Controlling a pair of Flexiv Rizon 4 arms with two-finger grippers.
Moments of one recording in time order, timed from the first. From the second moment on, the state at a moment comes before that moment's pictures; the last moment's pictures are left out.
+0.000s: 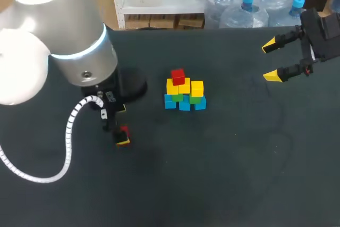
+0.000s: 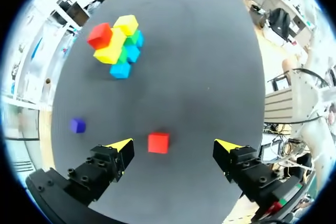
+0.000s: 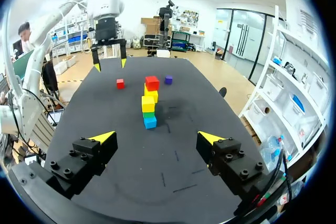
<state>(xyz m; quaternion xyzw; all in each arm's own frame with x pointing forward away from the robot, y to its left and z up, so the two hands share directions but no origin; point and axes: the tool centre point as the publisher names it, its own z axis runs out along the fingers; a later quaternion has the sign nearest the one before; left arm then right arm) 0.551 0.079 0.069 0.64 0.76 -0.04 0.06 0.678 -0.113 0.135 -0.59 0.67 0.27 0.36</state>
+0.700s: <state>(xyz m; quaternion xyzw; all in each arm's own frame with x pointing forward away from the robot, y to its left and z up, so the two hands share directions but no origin) 0.533 0.074 0.029 0.61 0.79 -0.04 -0.03 0.678 -0.113 0.135 -0.59 0.67 0.27 0.36</state>
